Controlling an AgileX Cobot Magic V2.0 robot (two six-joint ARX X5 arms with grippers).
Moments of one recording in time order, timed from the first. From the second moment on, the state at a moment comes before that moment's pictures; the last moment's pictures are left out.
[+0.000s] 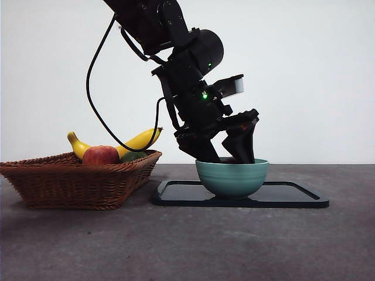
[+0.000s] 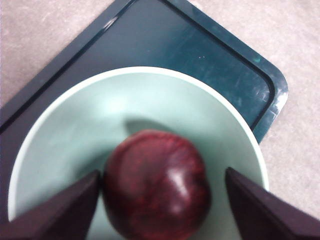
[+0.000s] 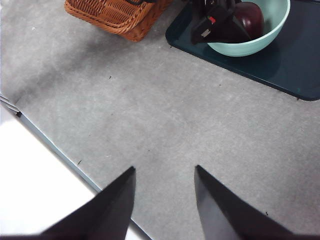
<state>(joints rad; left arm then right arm) -0.69 2.14 1.69 -0.47 0.20 0.16 0.38 0.62 0.78 -0.92 -0.42 0.07</state>
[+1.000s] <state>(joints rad) -0.59 1.95 2.02 -0.78 0.20 0.10 0.38 0.62 0.78 -0.92 -0.42 0.07</state>
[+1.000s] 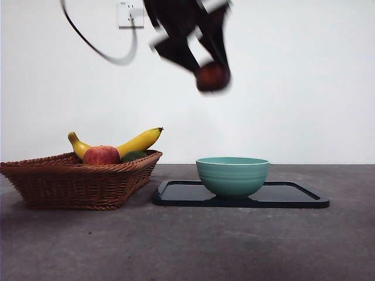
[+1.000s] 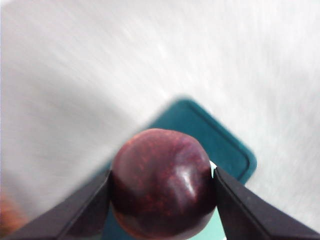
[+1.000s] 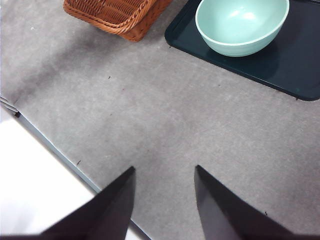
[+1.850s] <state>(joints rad) -0.29 1.36 1.66 -0.96 0.24 0.11 0.38 0.62 0.78 -0.92 -0.42 0.07</state>
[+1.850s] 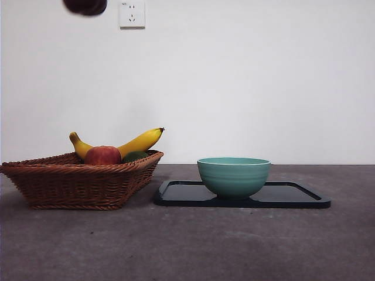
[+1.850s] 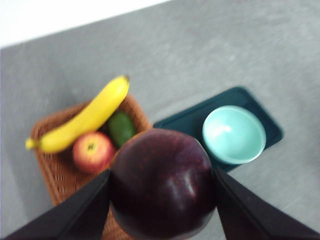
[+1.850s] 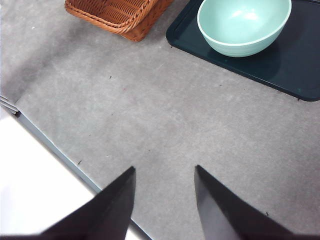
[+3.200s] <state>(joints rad) -0.27 1.59 0.96 -0.20 0.13 0.13 0.38 0.62 0.78 -0.92 -0.42 0.07</state>
